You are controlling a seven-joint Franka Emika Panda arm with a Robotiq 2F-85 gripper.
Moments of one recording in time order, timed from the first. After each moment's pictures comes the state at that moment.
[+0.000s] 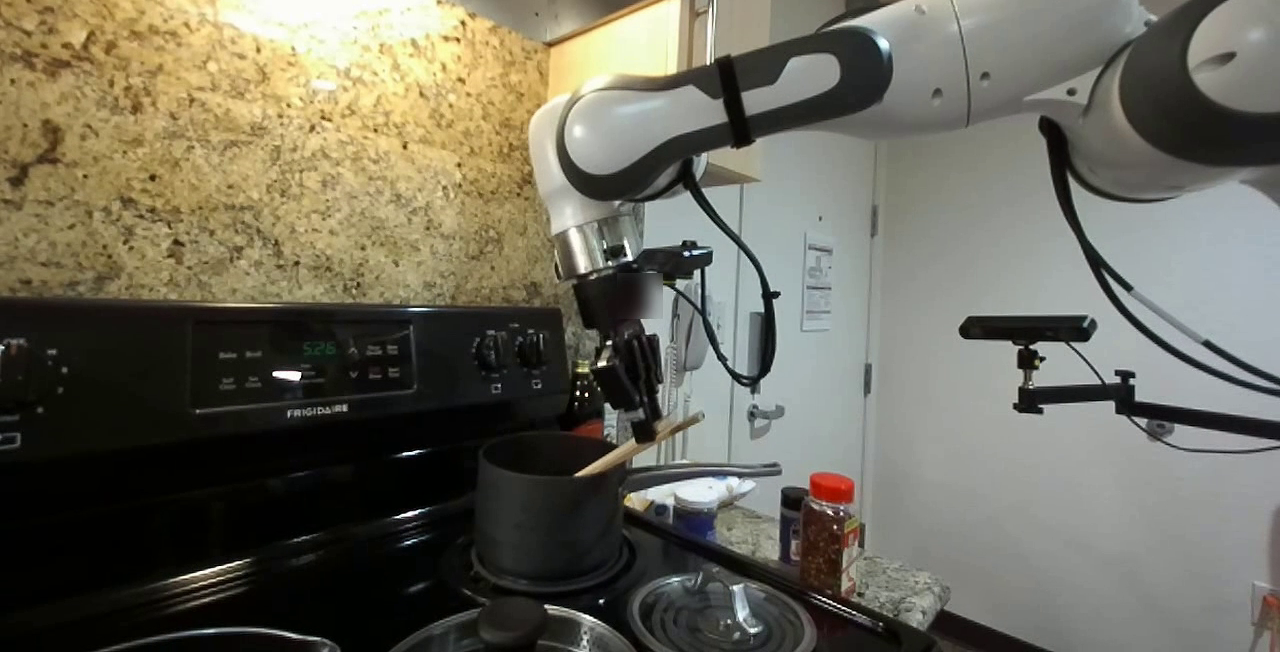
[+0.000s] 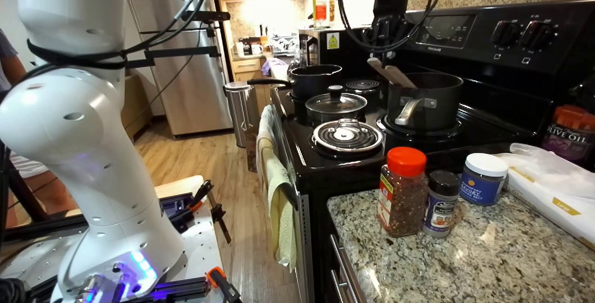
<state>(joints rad) 0.05 0.35 -0.01 -1.42 -0.16 1.50 -0.03</state>
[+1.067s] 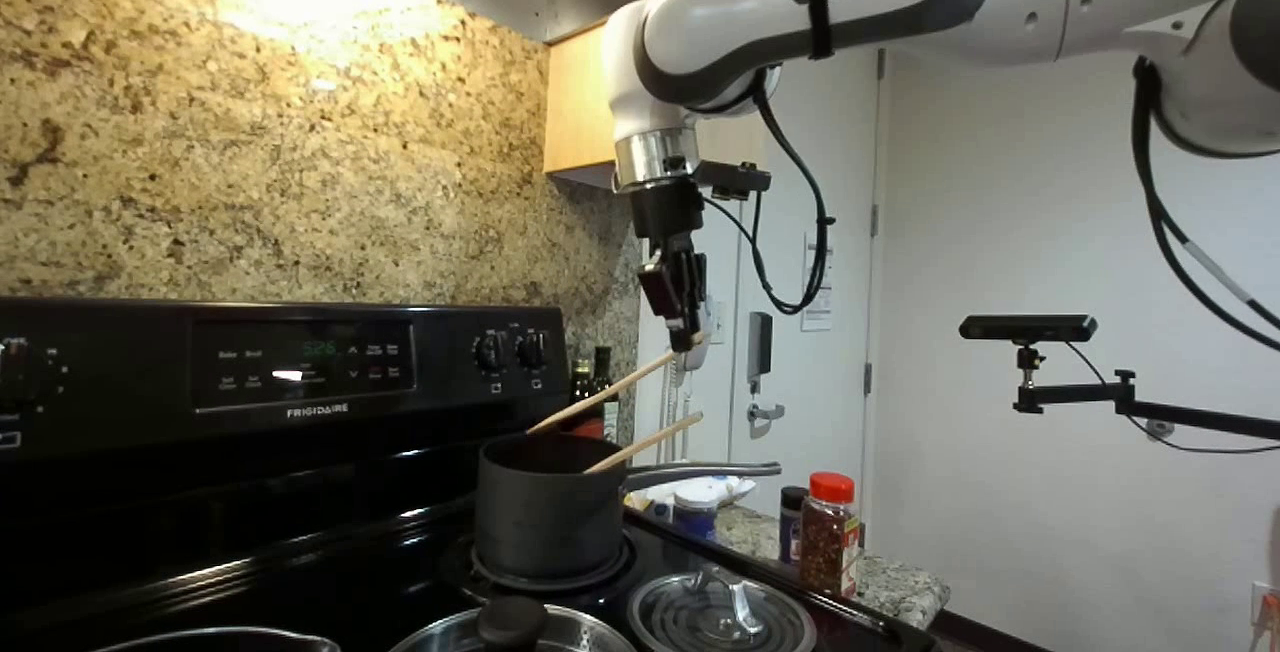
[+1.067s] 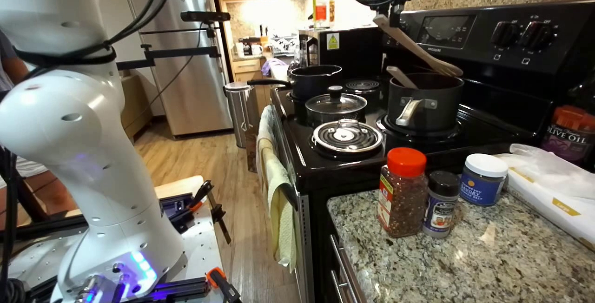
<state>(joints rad) 0.03 0.15 -0.05 -1.48 -0.18 1.51 0.01</state>
